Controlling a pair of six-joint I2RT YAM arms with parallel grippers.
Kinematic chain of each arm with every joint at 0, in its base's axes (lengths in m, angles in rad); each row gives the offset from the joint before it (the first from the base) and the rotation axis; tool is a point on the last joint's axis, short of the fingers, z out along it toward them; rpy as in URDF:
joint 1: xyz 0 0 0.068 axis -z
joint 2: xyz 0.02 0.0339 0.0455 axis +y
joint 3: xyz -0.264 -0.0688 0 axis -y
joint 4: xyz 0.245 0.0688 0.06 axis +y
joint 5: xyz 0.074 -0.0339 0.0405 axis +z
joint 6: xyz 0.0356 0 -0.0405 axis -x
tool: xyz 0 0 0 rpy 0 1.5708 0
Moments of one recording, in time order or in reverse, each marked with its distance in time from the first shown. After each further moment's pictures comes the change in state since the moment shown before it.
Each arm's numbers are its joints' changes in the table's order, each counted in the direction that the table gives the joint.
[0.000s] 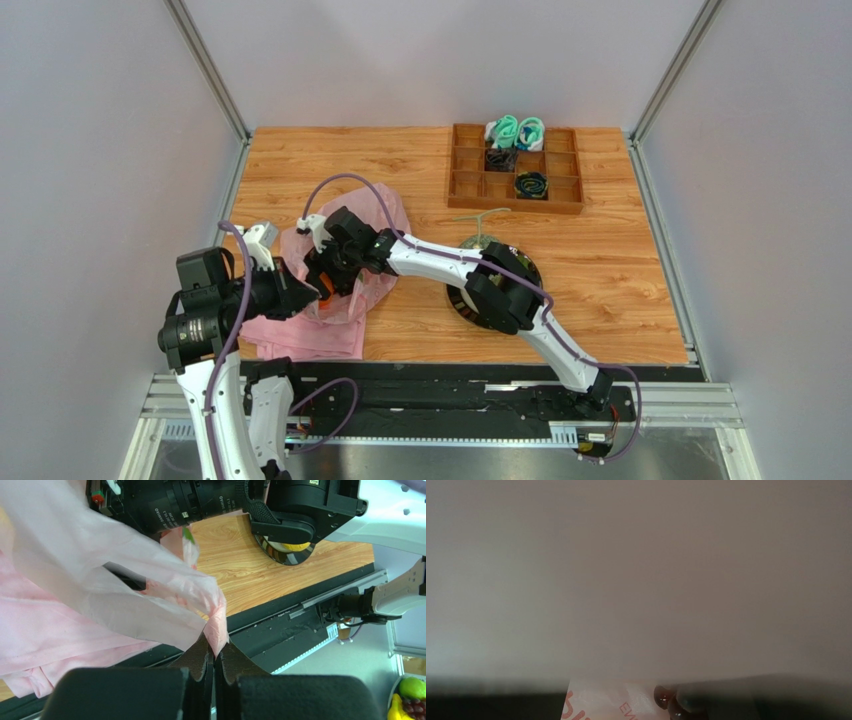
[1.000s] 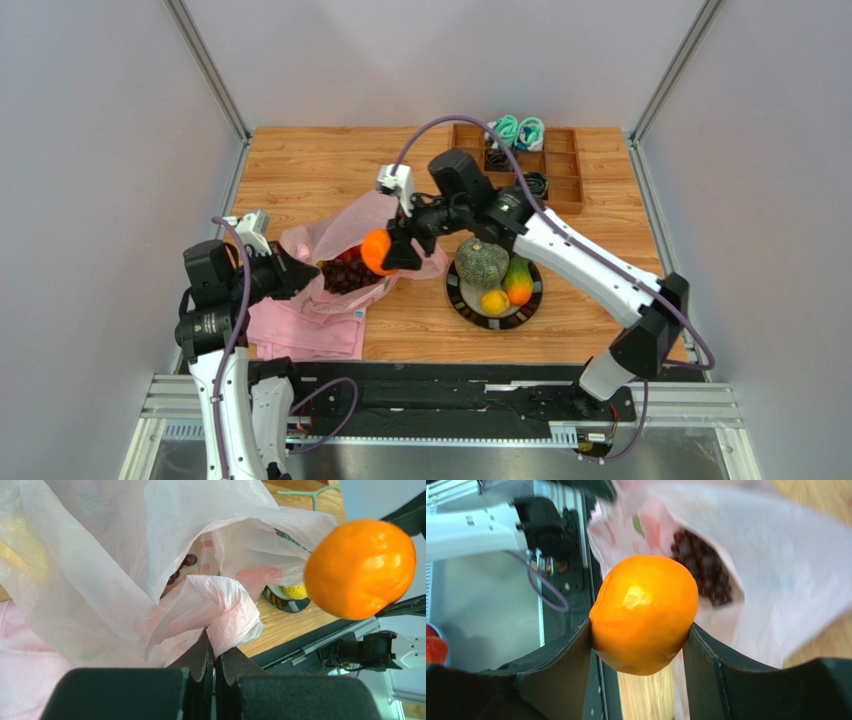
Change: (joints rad) left arm 0.000 -0.019 -0.190 -0.381 0.004 0.193; right arm 0.158 -0.749 -0.310 0.371 0.176 0.301
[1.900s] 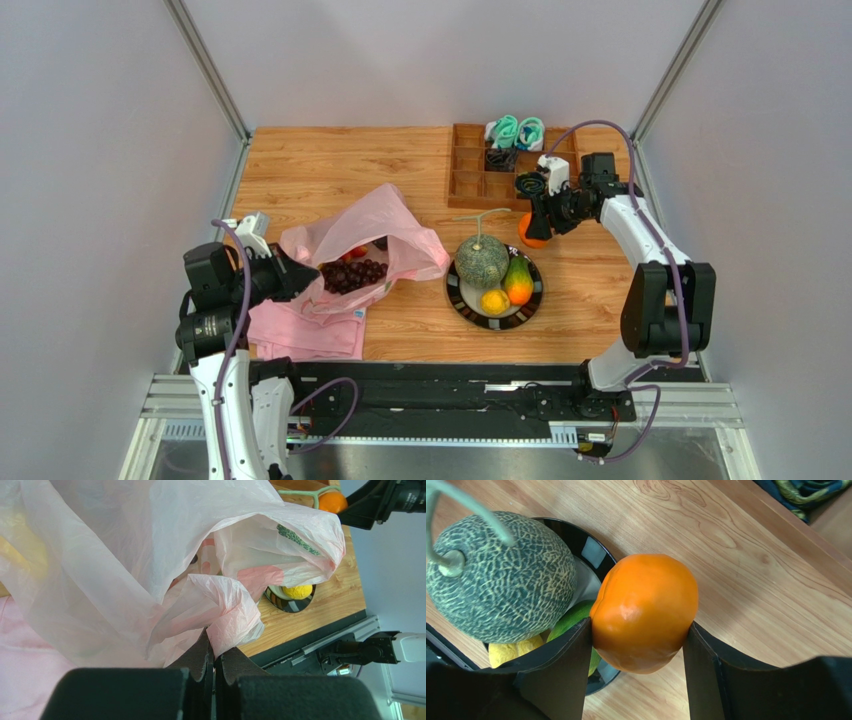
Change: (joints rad) left arm -0.005 -0.014 -0.011 0.002 0.002 0.008; right arm 0.883 -0.051 -0.440 0.089 -0.050 0.316
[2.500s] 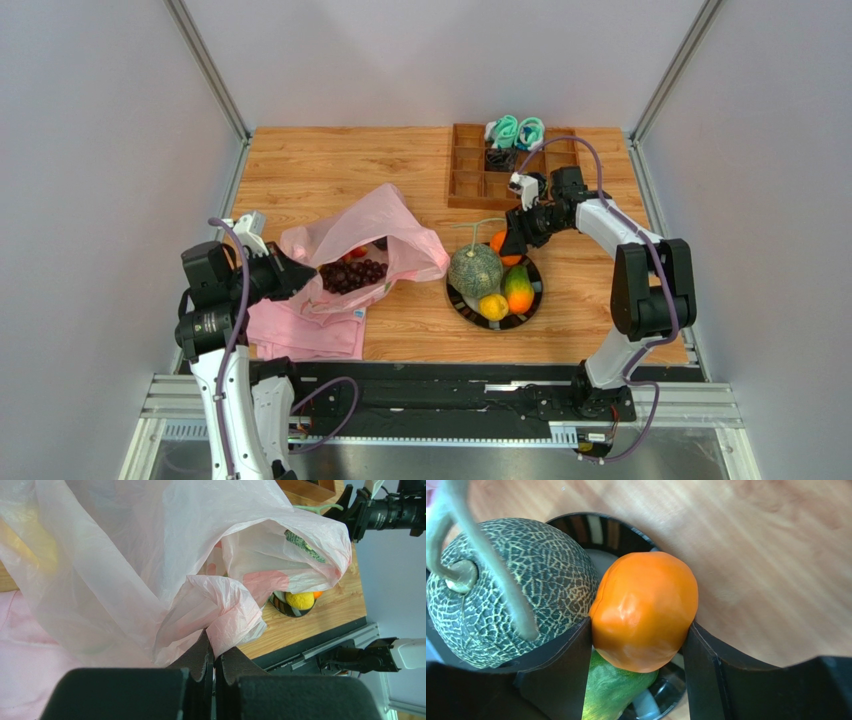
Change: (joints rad) left arm -0.035 0.017 0.000 0.005 0.000 -0.001; right arm -0.102 0.131 -0.067 -0.094 0.135 -0.027
